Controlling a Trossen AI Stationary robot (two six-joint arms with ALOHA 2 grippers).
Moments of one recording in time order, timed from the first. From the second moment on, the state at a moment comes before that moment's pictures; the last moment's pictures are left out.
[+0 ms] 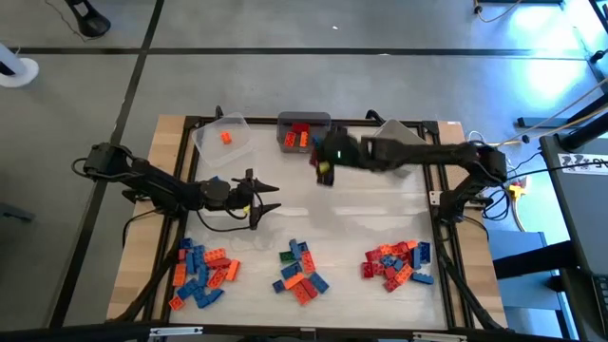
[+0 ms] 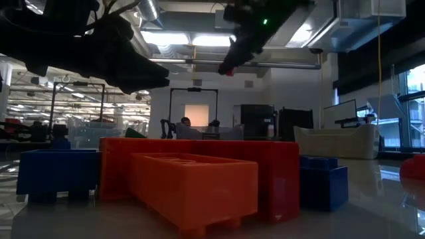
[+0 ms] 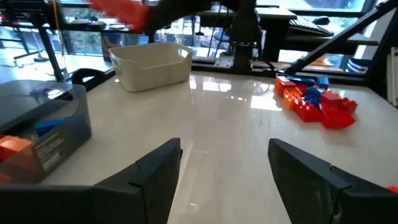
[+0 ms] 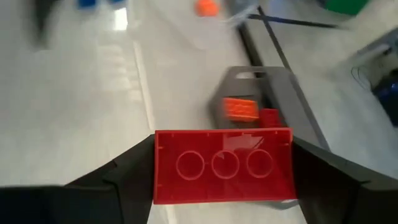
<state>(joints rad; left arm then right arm) -0.11 1.31 0.24 0.92 -0.30 -0.08 -0.17 1.63 1.32 -0.37 0.29 -0.20</state>
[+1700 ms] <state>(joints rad) -0.10 1.31 0.24 0.93 -0.30 -0.07 -0.51 1.85 1.32 -0.02 0.03 -0.14</state>
